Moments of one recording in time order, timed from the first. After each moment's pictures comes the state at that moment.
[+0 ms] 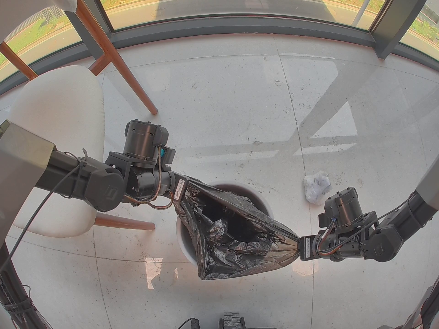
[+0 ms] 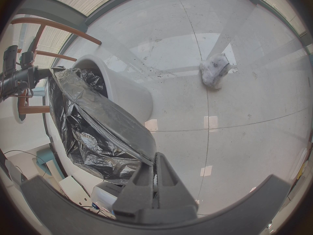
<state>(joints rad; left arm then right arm) -0.46 2.00 -1.20 -0.22 0.15 0.10 0.52 1.96 -0.64 -0.42 -0.05 0.40</state>
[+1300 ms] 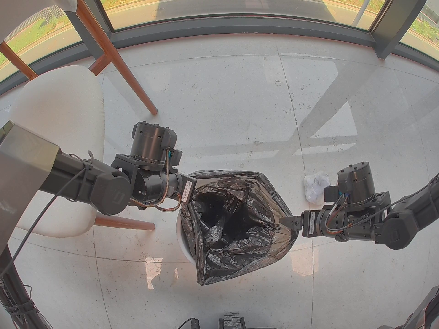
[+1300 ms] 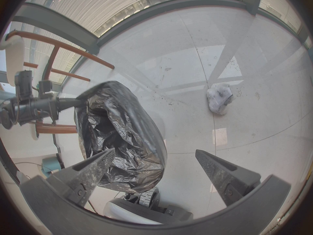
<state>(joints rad) -0.50 2.01 -1.20 -0.23 0.16 0.06 0.52 1.85 -0.72 -0.42 -0.04 0.40</state>
